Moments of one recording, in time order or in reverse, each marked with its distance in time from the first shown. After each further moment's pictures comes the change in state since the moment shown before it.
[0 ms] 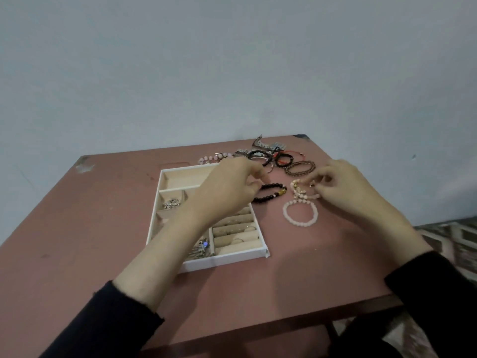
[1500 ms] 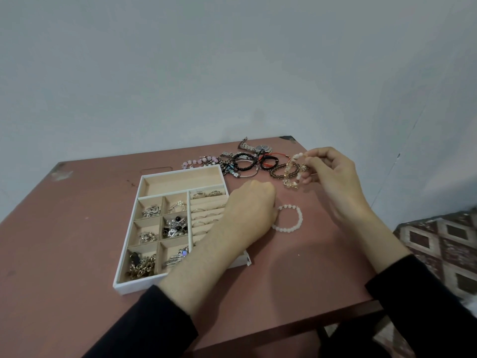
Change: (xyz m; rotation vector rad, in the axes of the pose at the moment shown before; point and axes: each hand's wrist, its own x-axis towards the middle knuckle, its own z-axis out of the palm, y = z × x) left_hand 0.023 0.024 0.065 0.285 -0.043 0.009; right_hand 0.002 -0.007 0.004 1.003 0.339 0.246
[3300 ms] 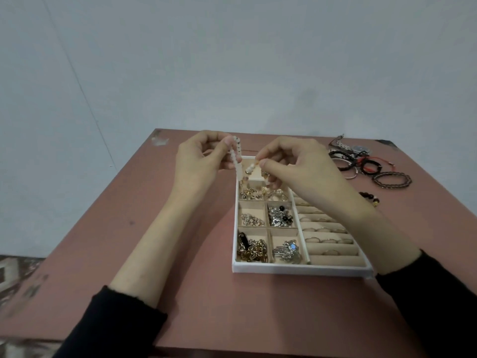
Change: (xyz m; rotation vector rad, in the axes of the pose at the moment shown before) left_hand -0.076 -0.180 -0.060 -1.159 0.681 -0.406; right_hand -0.057 -0.049 0.183 -0.344 -0.635 -0.238
